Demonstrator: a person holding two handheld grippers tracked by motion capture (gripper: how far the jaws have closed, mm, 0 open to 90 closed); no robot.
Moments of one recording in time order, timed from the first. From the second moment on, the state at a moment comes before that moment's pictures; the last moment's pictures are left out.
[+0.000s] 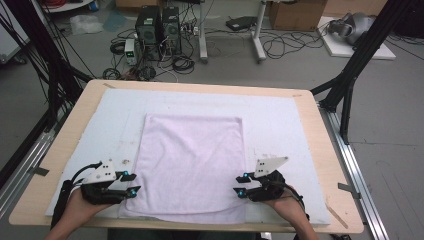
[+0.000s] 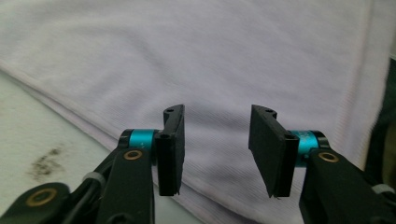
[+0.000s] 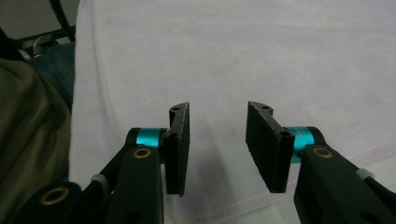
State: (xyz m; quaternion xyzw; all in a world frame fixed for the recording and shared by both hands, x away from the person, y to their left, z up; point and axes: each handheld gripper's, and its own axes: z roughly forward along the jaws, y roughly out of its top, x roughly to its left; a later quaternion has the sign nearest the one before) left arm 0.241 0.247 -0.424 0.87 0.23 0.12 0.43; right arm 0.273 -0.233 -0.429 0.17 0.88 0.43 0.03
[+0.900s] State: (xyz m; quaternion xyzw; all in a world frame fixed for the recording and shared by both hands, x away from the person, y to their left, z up) left arm 0.223 0.254 -0.433 0.89 0.20 0.10 0.40; right arm 0.254 -0.231 -0.439 0.15 0.90 0.41 0.00
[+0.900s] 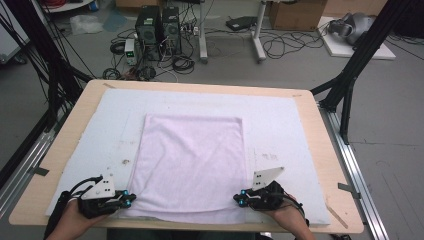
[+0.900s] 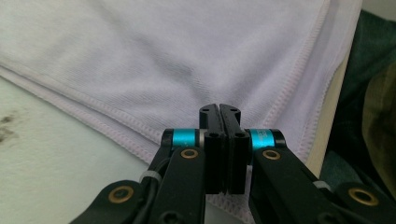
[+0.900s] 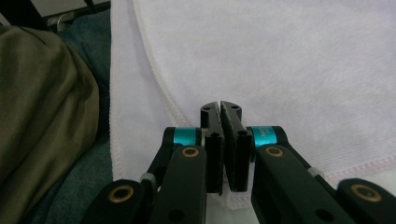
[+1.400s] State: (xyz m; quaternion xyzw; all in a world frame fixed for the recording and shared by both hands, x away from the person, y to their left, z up) left arm 0.207 0.276 -0.417 0.87 0.22 0.10 0.42; right arm 0.238 -0.222 -0.414 0.12 0.89 0.45 -0.01
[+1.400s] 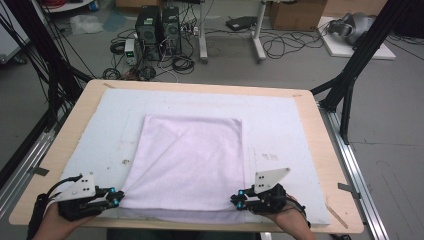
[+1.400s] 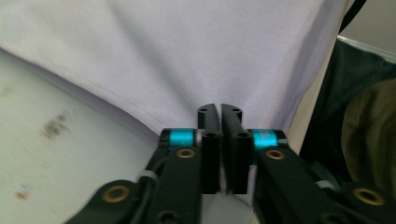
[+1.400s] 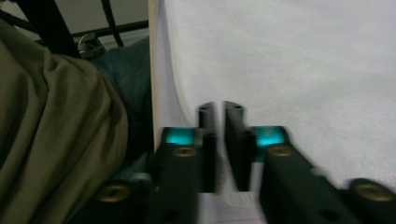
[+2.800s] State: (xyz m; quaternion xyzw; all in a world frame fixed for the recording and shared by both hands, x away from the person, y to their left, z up) left arm 0.203 0.272 -0.440 0.88 0.22 0.08 0.40; right arm 0.237 -0.221 -0.435 0.13 0.87 0.46 -0.05
